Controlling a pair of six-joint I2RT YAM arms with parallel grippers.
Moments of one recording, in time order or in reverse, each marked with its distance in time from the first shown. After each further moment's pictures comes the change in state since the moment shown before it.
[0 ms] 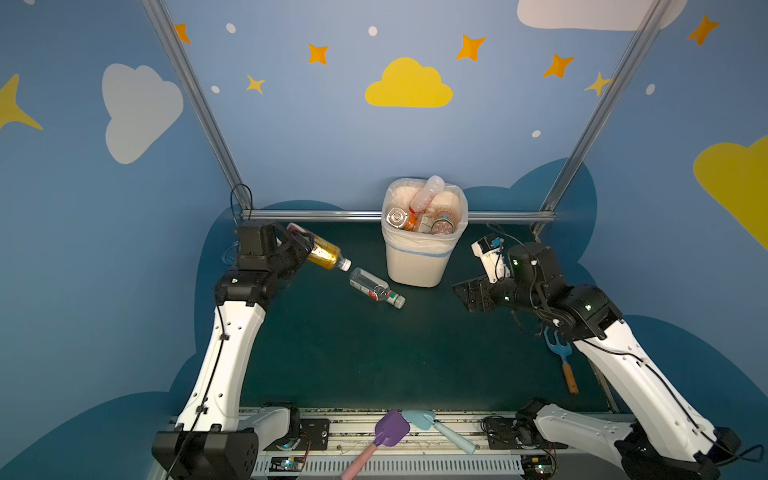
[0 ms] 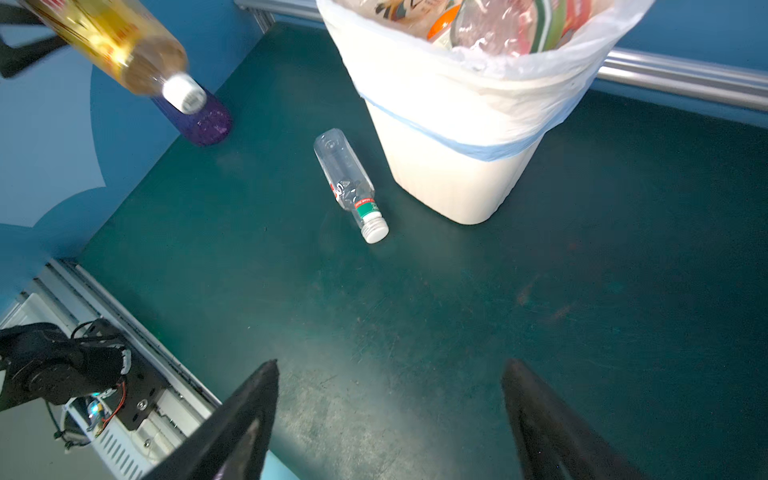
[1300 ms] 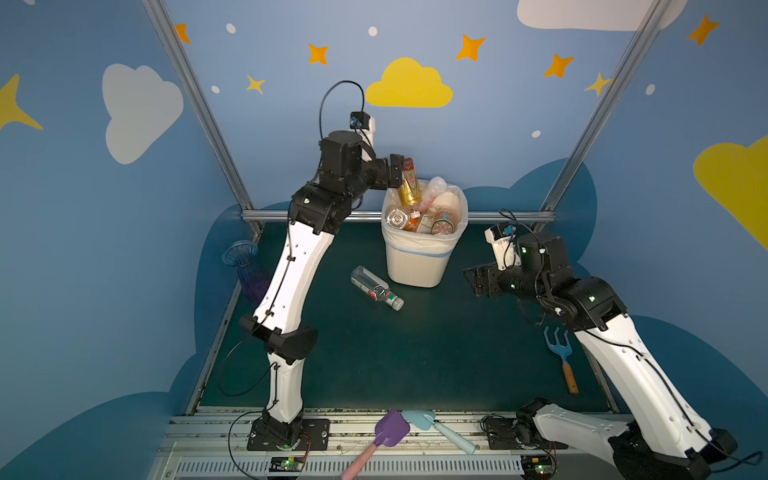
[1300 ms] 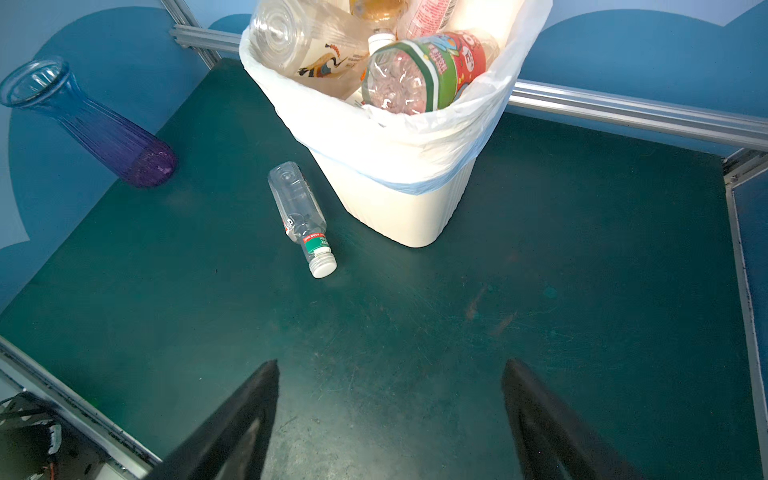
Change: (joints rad) left arm -0.459 0.737 1.186 -0.164 -0.271 0.689; right arm -0.093 0.042 0.051 0.011 0.038 -0.034
